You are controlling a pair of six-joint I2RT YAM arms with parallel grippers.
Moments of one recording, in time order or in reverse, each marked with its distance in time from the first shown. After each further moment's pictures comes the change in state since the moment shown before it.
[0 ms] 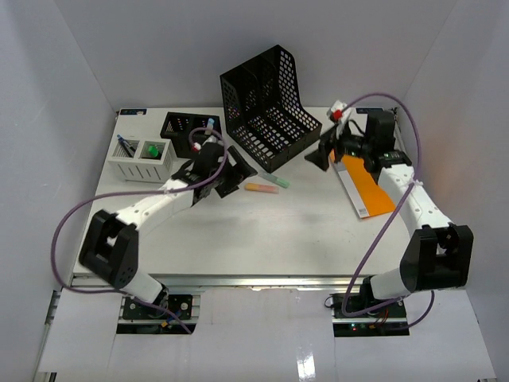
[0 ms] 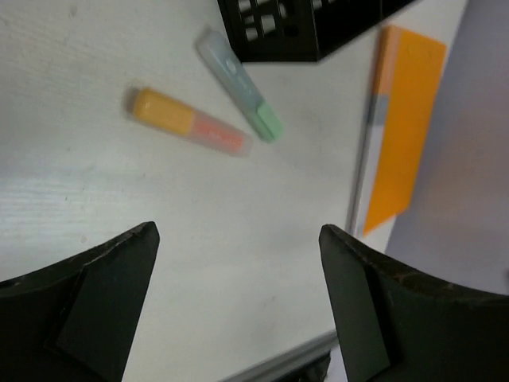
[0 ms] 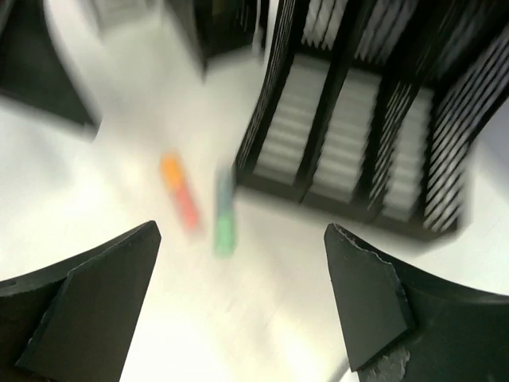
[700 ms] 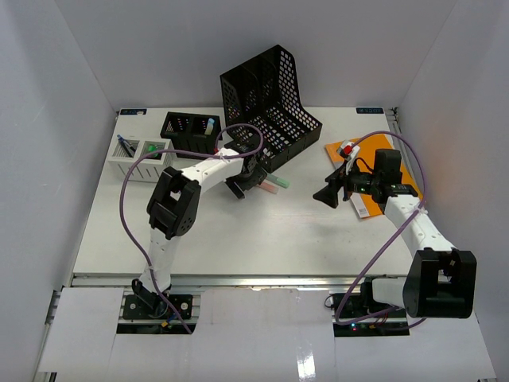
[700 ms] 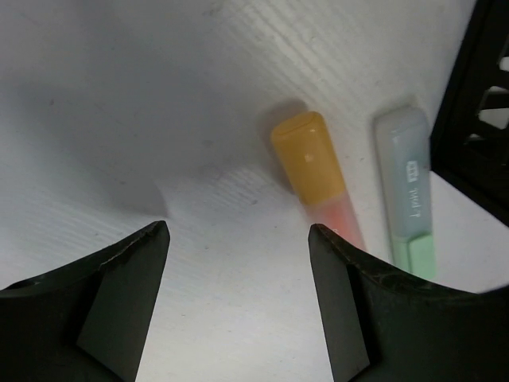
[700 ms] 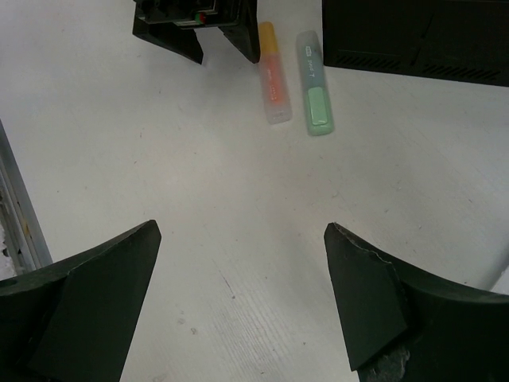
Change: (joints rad) left arm -0.080 0.590 0.611 -0.634 -0.273 -0.244; right arm -0.107 -0.172 -0.314 -0.051 -0.116 -0.008
